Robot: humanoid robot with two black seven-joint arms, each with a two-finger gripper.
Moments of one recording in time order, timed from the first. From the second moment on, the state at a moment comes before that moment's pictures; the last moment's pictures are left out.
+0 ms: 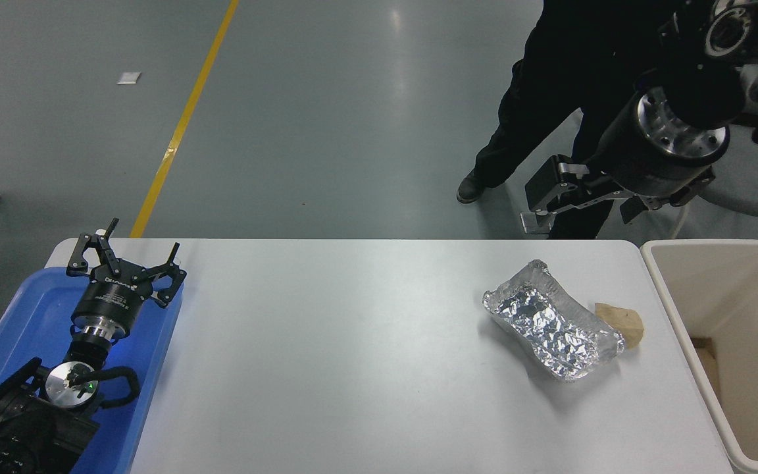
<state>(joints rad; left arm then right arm) -0.53 0.23 -1.13 -0.31 -0.10 -0.79 -0.16 2.44 -0.30 -1.16 1.53 -0.03 0.65 -0.28</state>
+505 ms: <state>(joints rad) -0.53 0.23 -1.13 -0.31 -0.10 -0.79 -0.16 2.16 -0.29 -1.07 1.49 -0.29 0.40 -0.28</state>
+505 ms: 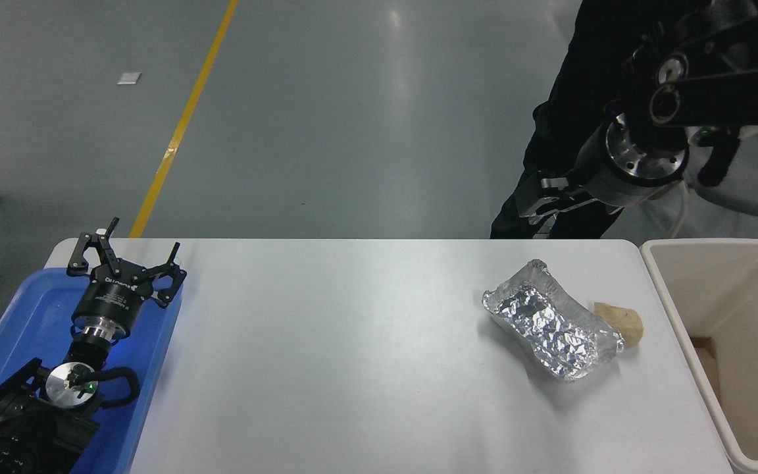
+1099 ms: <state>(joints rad) -0.53 0.23 -1.14 -0.31 -0.10 -0.79 -0.16 1.57 -0.28 -1.03 1.19 -0.77 0.01 -0.15</state>
